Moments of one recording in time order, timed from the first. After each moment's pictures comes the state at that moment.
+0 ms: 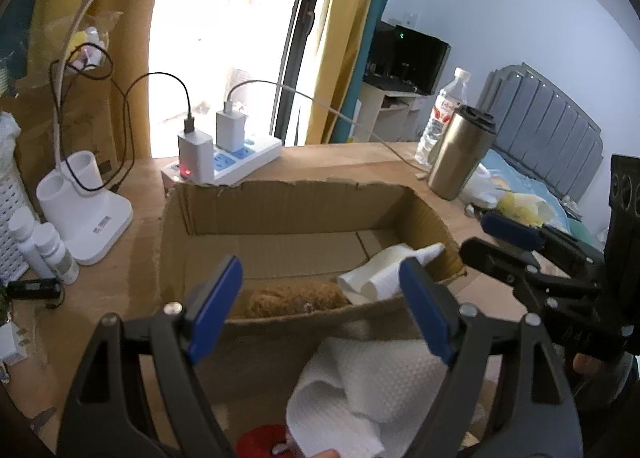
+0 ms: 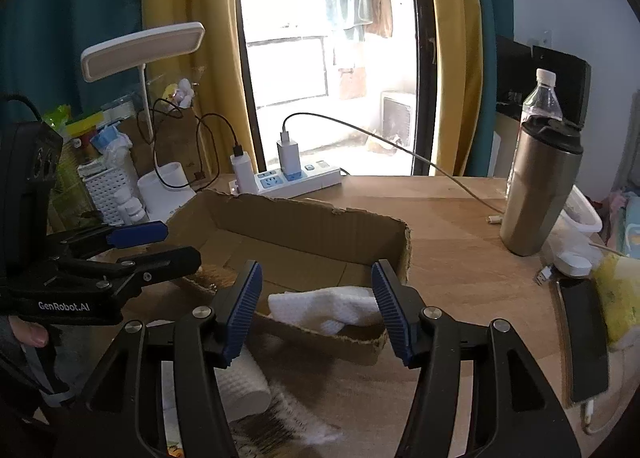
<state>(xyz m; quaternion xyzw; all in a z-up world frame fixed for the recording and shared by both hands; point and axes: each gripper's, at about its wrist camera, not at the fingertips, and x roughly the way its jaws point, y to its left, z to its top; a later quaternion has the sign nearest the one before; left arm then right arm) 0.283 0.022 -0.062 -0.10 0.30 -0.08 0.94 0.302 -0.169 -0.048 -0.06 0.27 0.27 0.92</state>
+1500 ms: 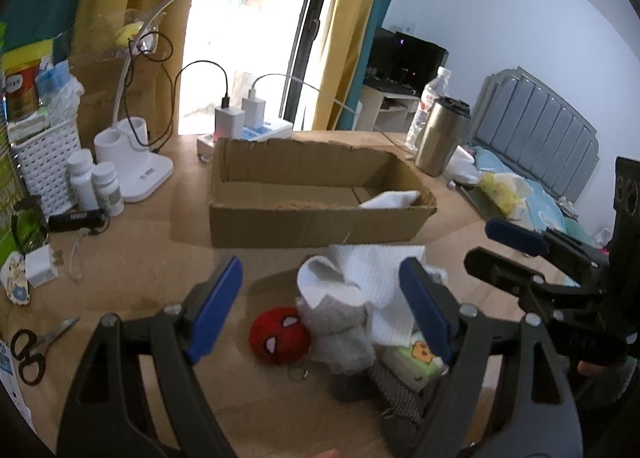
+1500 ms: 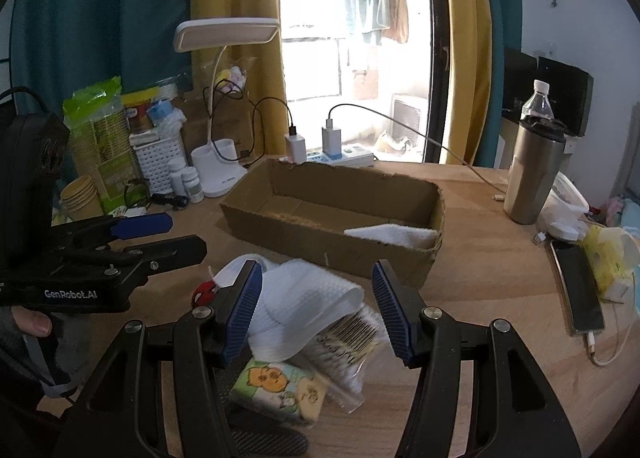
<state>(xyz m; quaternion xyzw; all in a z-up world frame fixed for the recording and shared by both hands) 0.183 0.035 -0.069 -0.10 0.30 -0.07 0.95 0.196 -0.160 -0.048 -0.08 0.27 0.29 0.92</state>
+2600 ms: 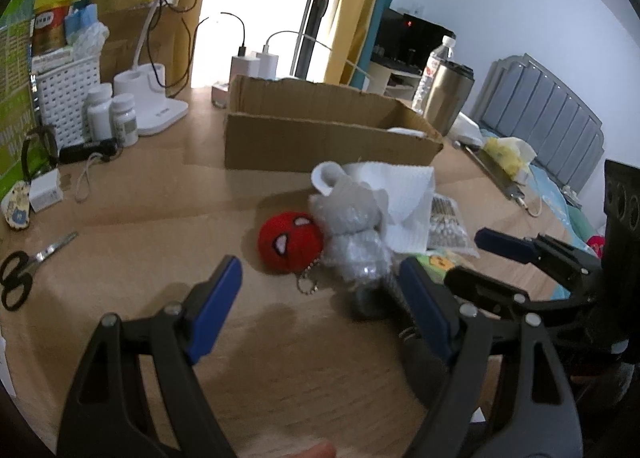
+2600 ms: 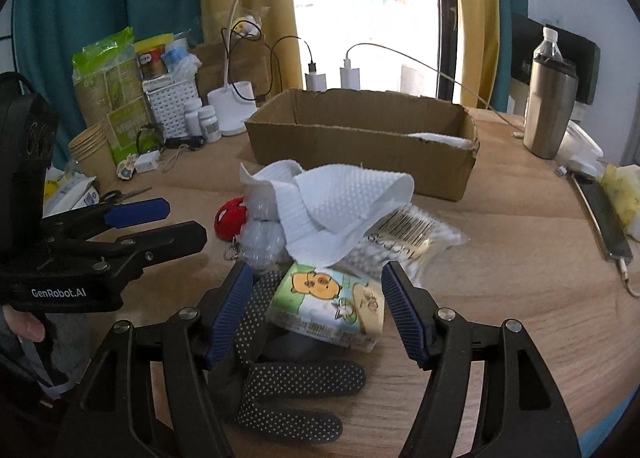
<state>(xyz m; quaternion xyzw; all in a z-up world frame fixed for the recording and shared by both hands) 0.140 0.036 -0.122 -0.11 0.33 -0.07 0.94 0.157 -0.148 -0.107 -0.08 0.33 0.29 0.90</state>
